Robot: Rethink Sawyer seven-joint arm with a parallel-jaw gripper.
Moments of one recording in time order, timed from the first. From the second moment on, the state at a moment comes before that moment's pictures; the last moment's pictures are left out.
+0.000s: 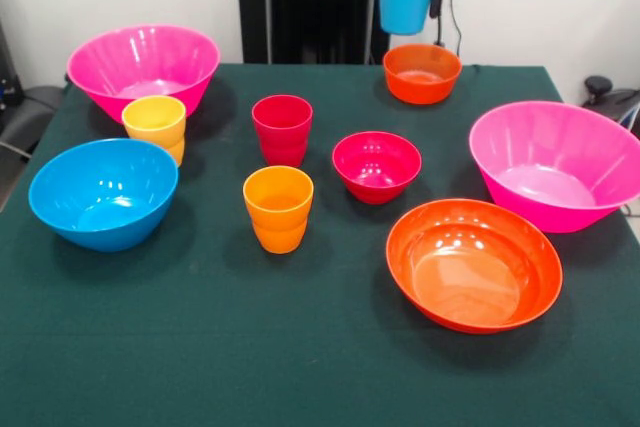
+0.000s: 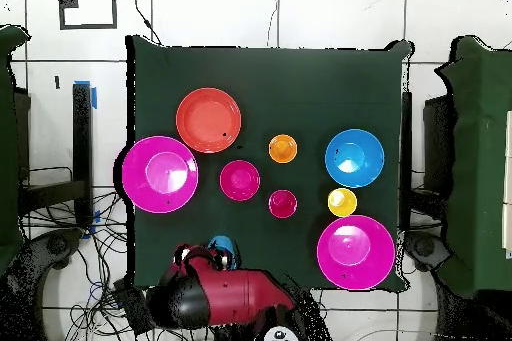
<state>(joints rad) -0.12 -0.94 0.05 2.33 -0.12 0.13 1.98</state>
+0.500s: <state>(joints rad) -0.05 -0.86 -0.07 2.41 -0.12 0.11 1.98</state>
